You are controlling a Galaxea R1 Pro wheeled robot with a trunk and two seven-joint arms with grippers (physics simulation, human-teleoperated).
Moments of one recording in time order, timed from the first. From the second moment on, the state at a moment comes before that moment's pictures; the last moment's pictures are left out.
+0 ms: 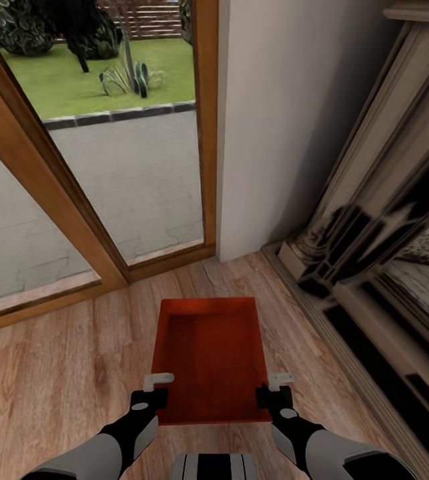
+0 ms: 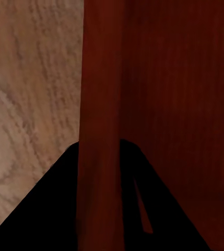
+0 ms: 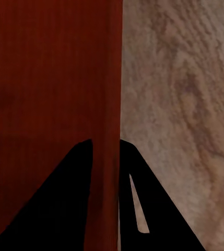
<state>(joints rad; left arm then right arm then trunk) -0.68 -0.12 -0.07 -0.15 0.08 -0.08 0.26 -0.73 0.13 0.14 0.01 -0.03 -0.29 -0.17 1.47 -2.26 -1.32</state>
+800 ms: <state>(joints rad) -0.68 -0.13 -0.07 -0.14 0.08 -0.08 0.27 -0.73 0.13 0.14 0.01 -0.03 -0.29 -0.17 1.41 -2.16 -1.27</state>
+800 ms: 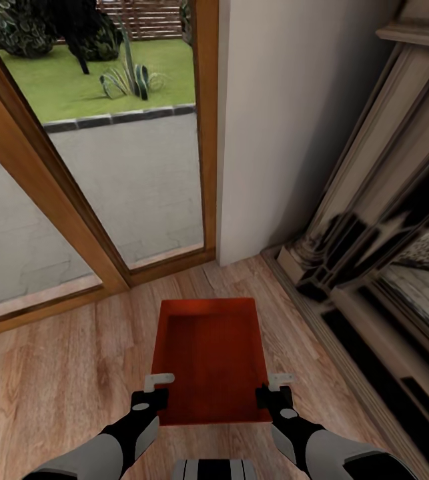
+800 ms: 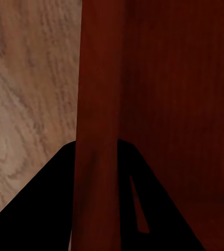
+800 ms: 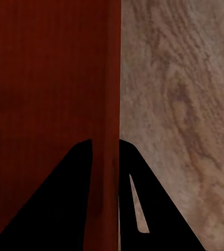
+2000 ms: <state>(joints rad) -0.68 -0.13 -0.06 -0.14 0.08 -0.08 0.27 -0.73 0.12 0.15 0.01 -0.05 -0.29 -0.17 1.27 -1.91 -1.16</state>
